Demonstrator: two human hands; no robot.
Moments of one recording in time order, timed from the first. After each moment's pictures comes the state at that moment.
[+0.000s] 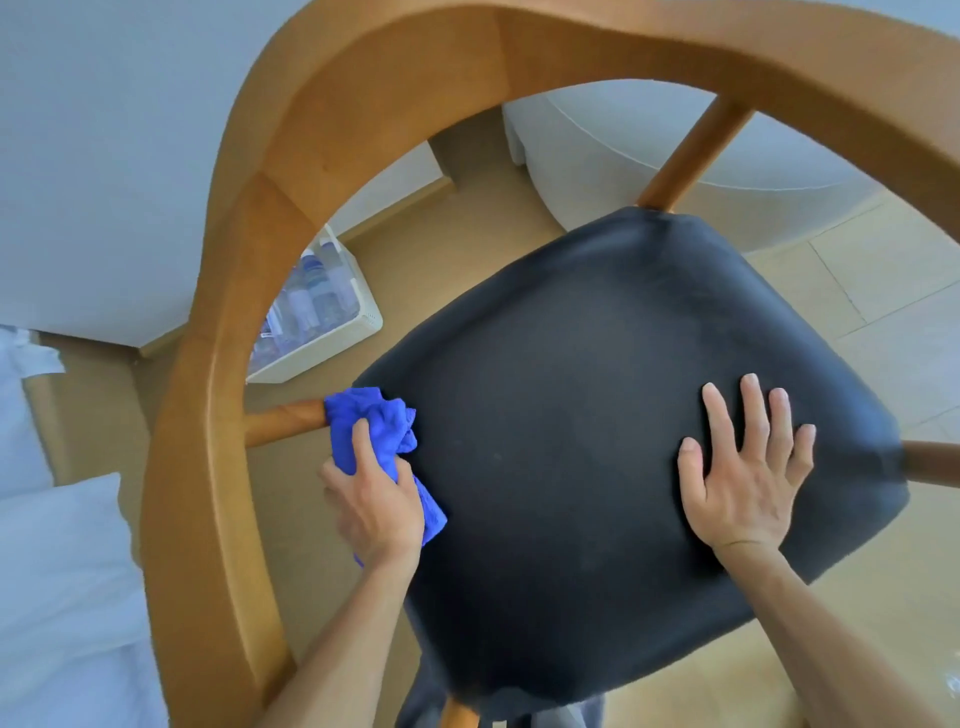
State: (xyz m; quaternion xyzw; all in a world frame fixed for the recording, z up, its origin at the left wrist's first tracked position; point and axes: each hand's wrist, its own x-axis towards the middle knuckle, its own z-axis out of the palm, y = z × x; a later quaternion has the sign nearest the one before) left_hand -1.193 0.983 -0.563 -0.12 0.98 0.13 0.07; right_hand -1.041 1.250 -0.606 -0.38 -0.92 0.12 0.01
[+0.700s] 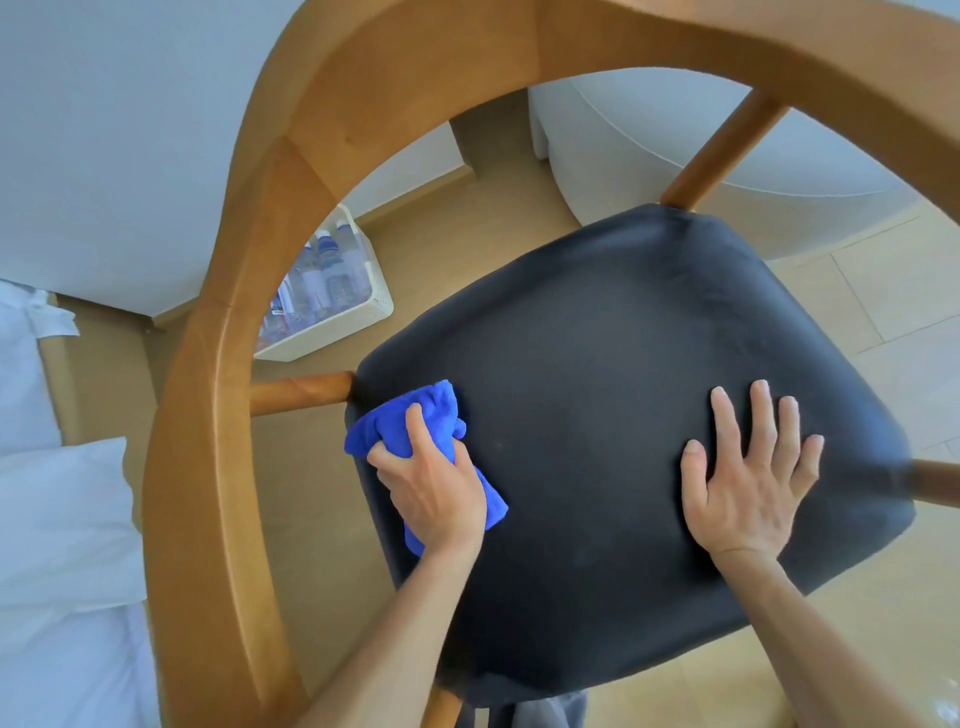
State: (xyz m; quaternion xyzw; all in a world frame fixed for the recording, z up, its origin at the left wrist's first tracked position) left_hand -1.166 1.041 -0.563 -0.16 0.97 0.18 0.07; right_hand -1.041 1.251 -0.605 -0.38 -0.92 0.12 0.01
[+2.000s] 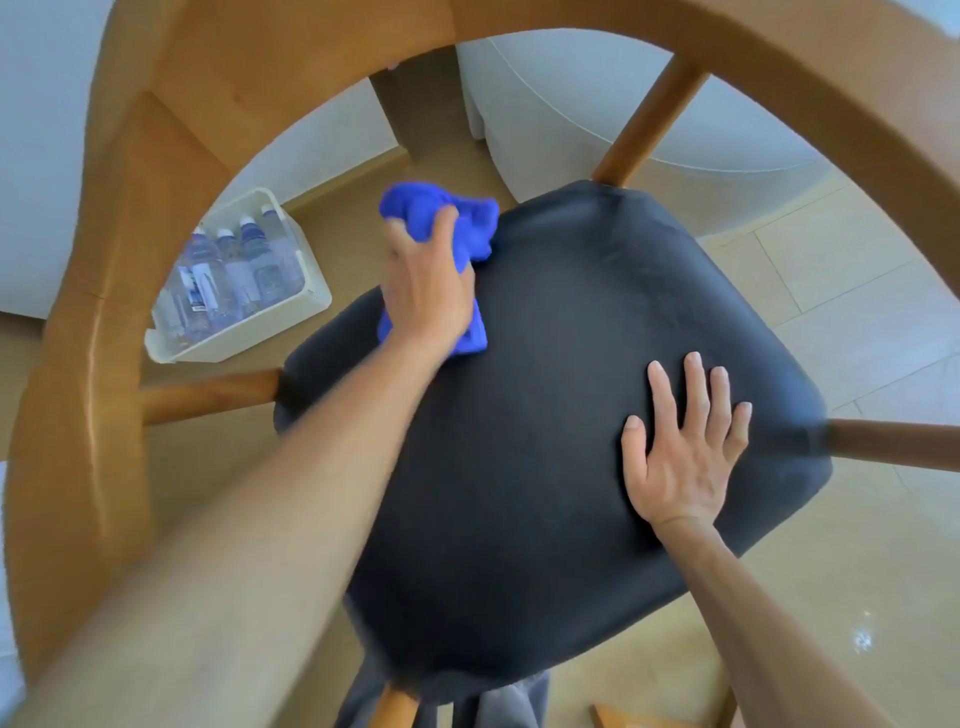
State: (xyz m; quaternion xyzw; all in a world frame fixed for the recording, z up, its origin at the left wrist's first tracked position) left_hand -1.299 1.148 -0.560 0.14 0.97 0.17 0.08; right_hand -1.039 1.253 -0.611 -0.37 -0.92 0.10 0.01
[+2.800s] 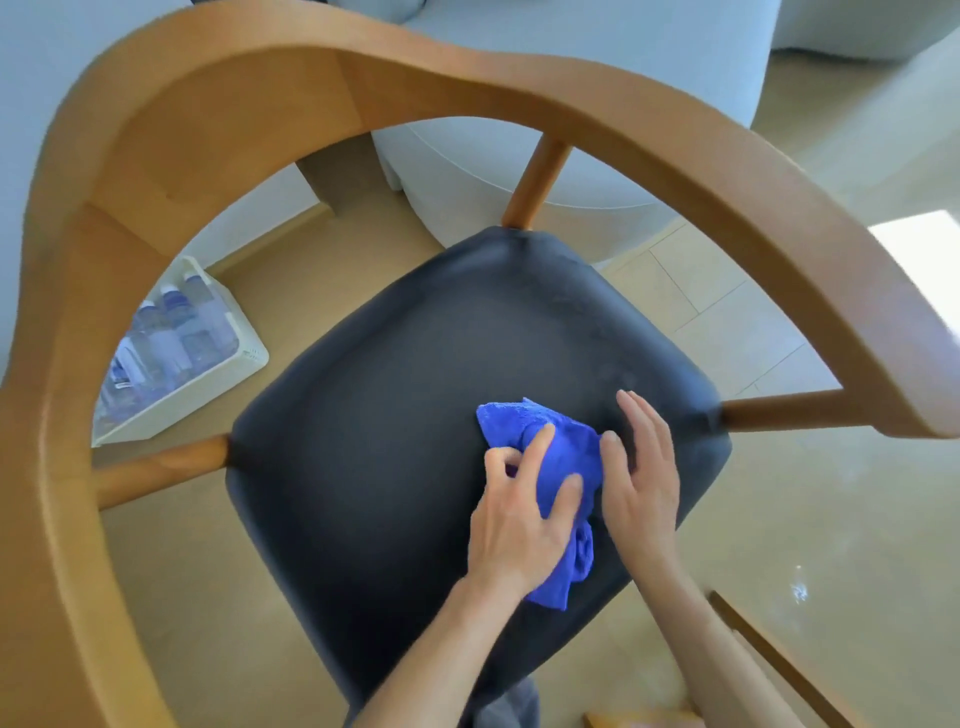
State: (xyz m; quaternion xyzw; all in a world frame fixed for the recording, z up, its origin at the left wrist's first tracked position) left_hand -1.099 1.126 -0.525 0.19 0.84 0.33 0.39; right_hand -1.034 1.229 -0.524 -0.51 -0.74 0.42 0.14
